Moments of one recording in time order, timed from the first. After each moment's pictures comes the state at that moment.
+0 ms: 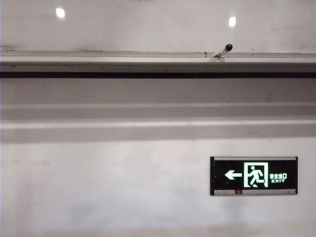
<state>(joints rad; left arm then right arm) 0.00 0.00 0.01 0.05 0.02 0.05 0.05 0.00 0.02 -0.01 0.13 -0.01</state>
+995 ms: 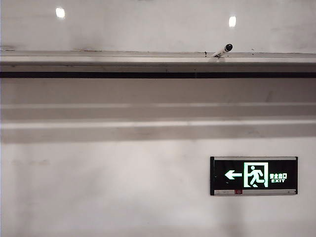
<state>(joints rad) 0.00 0.35 0.68 -0.10 0.09 -0.09 0.05 0.21 0.57 -0.13 0.16 0.01</state>
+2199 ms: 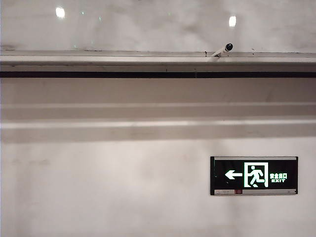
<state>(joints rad) -0.39 1.17 1.73 -0.52 0.04 0.05 0.45 1.32 1.52 0.04 0.02 -0.06</state>
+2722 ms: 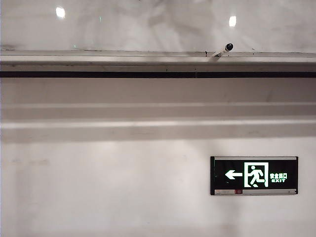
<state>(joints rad) -0.40 1.17 1.73 -0.53 0.06 0.05 0.56 1.60 1.67 0.33 0.02 -0.08</state>
